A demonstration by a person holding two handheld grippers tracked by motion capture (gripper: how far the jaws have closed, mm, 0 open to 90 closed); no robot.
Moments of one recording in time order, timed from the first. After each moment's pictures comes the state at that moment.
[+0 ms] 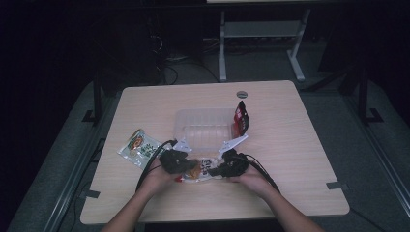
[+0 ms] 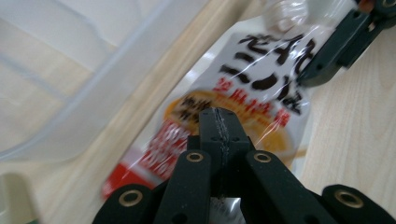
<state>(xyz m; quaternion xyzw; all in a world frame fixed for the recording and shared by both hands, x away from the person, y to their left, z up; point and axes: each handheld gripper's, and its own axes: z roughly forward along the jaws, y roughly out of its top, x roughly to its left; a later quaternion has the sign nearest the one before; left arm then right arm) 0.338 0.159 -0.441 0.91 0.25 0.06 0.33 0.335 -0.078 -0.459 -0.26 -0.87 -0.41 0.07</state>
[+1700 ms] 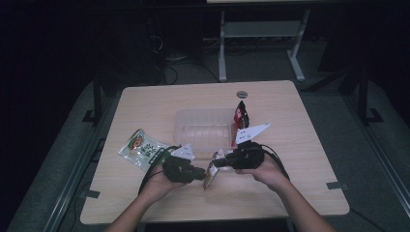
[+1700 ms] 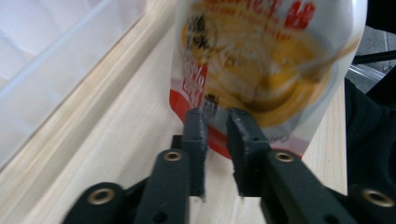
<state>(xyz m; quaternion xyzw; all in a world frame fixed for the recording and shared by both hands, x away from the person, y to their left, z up) 0.311 0.146 -0.431 0.89 0.21 -0.02 0.40 0.324 -0.111 -0.391 -0.18 -0.84 -0.50 0.07</state>
